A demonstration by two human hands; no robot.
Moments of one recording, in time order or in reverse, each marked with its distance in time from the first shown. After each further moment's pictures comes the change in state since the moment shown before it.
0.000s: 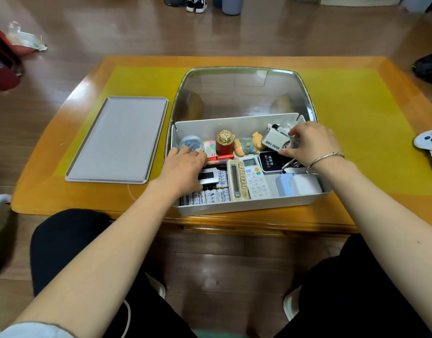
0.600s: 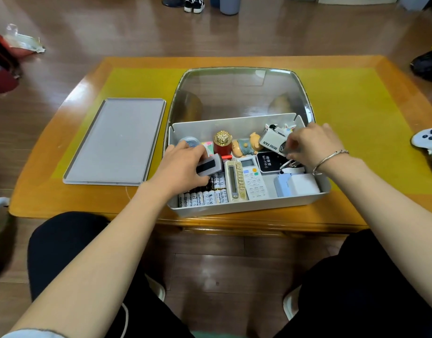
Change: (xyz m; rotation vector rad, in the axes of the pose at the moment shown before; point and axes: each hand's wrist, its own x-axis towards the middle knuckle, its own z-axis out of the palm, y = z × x) left_hand -0.006 0.000 -0.017 -0.289 0.147 0.006; right_hand -0.006 0.005 -0.015 -0.197 -0.055 -0.175
